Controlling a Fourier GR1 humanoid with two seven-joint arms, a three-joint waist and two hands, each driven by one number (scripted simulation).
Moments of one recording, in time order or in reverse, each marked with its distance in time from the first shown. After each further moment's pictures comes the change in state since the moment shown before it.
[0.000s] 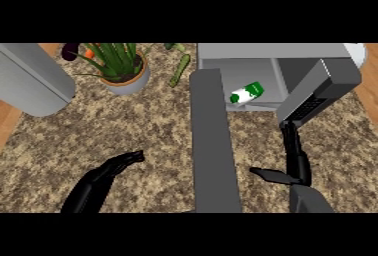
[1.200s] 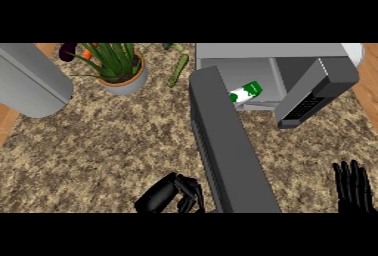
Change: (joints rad) left arm -0.229 -0.097 -0.324 0.390 -0.381 0.065 -0.045; right arm 0.686 -0.024 0.131 -1.033 -0.182 0.226 0.266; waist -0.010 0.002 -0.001
